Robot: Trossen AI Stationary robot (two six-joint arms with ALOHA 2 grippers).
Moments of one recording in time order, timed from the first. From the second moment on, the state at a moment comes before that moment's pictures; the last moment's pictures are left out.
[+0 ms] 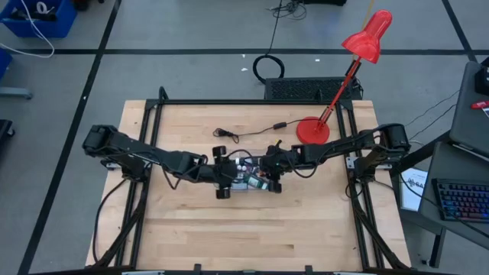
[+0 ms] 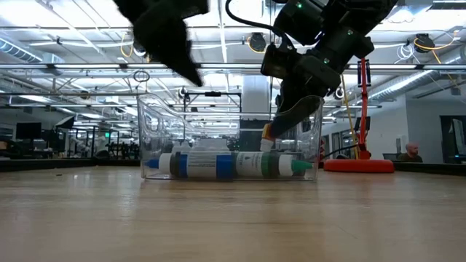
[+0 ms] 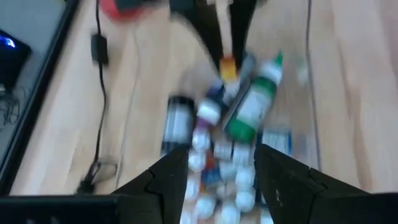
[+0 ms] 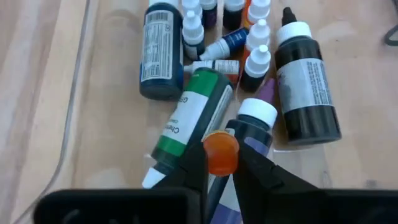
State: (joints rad) left arm -0.22 1.56 1.11 -0.46 -0.39 -0.07; right arm 0.01 1.64 0.89 -0.13 -0.03 0.07
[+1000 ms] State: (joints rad) left arm -0.26 0.91 0.55 -0.15 -0.39 -0.08; right arm 0.12 0.86 0.65 -0.15 0.23 0.07
